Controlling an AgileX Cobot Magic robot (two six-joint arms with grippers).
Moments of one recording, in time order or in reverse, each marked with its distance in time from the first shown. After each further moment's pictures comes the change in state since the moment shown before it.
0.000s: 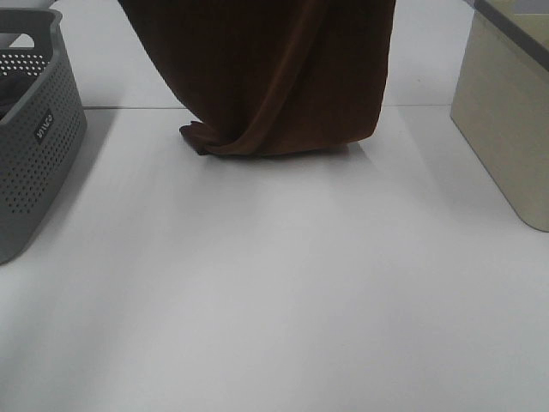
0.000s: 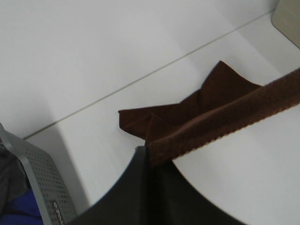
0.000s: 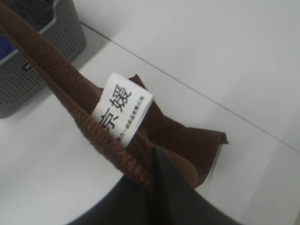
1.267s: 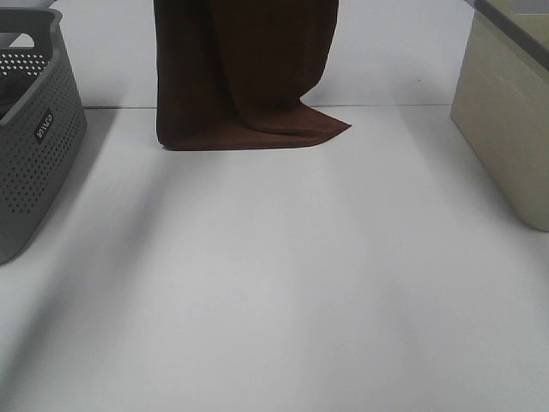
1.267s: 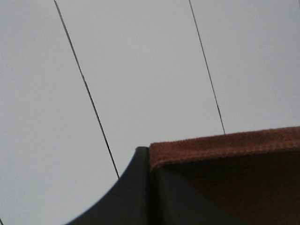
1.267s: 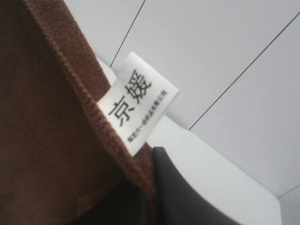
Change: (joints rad) left arm 0.078 0.642 -0.500 0.507 -1.069 -0.315; right arm 0.003 0.438 -0.194 -0.183 -0.796 -0.318
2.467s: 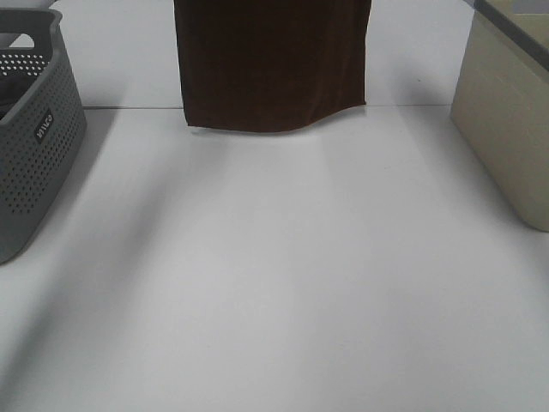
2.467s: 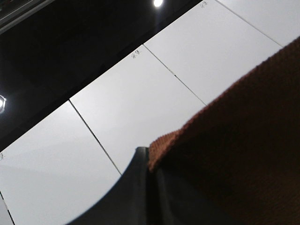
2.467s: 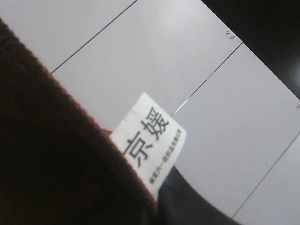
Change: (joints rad) left arm -0.001 -0.053 0.054 -0.150 -0.574 0.661; right arm 0.017 -0.013 0.016 -0.081 -0.712 -0.254
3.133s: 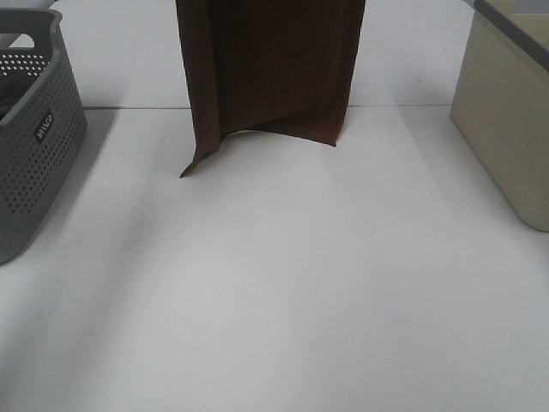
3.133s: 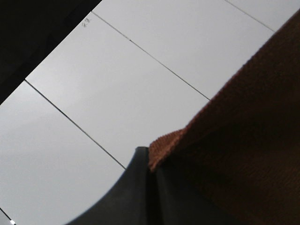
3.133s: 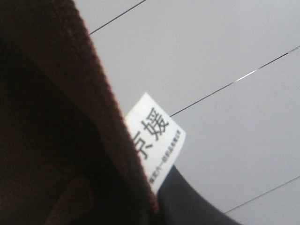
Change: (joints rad) left arm -0.016 -0.435 0.687 0.014 0.020 0.106; right arm 0.008 -0.157 0.120 -0.068 0.392 -0.107
